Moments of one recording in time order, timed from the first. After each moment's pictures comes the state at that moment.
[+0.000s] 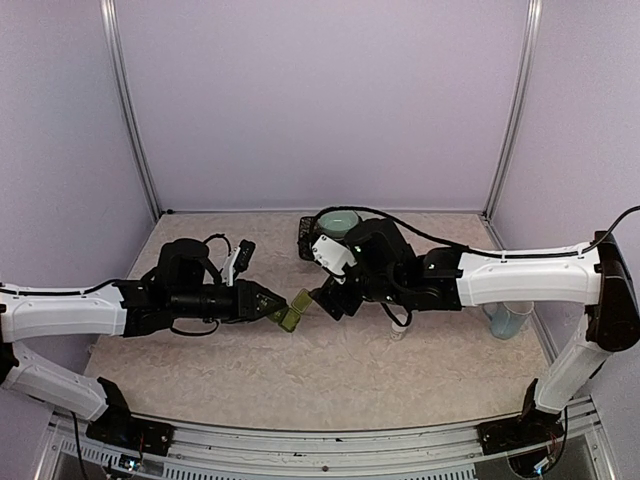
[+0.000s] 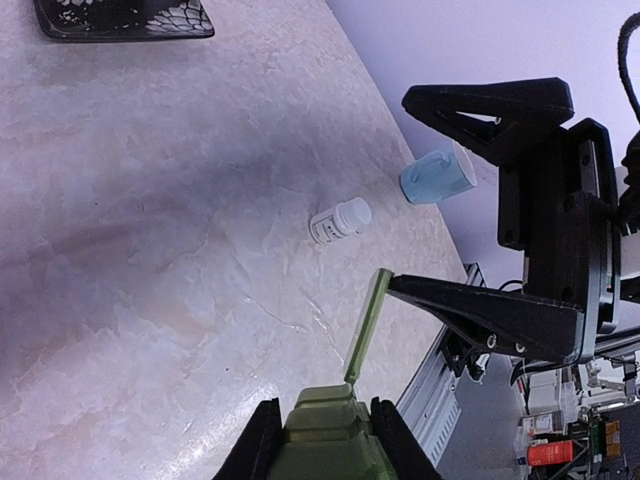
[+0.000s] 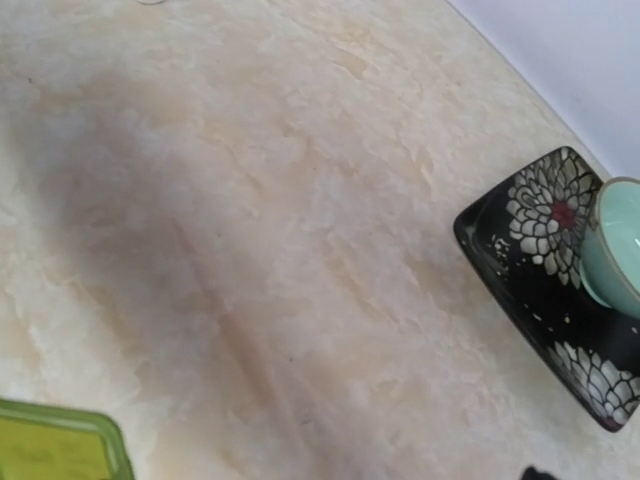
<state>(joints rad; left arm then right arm) -0.80 1.23 0.66 0.13 0.33 -0.74 1.08 1.63 1.20 -0.14 0.27 -0.19</state>
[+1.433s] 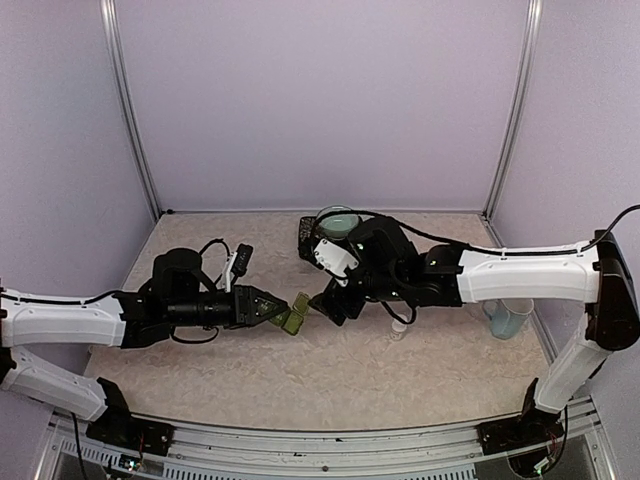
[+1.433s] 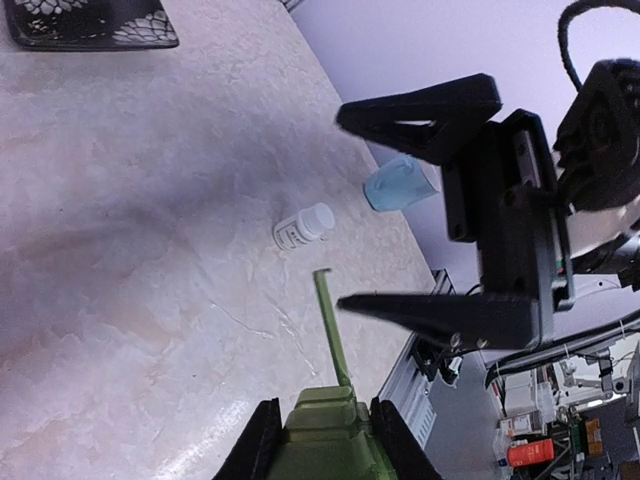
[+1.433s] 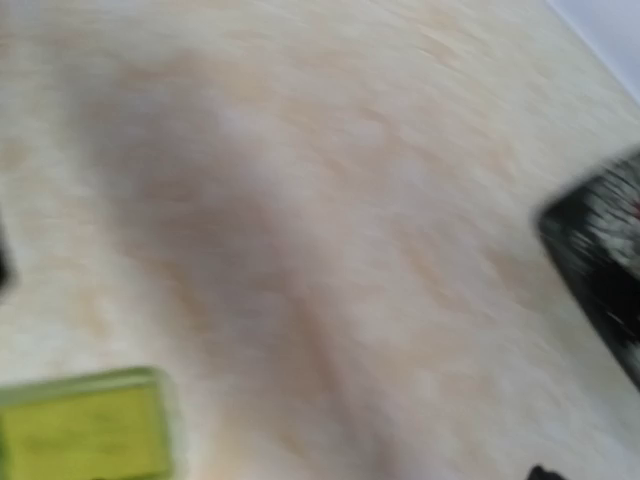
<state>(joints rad) -0.82 1.21 0.58 0.29 0.36 -0.78 1.05 1.63 1.19 -0.16 0.12 -0.18</state>
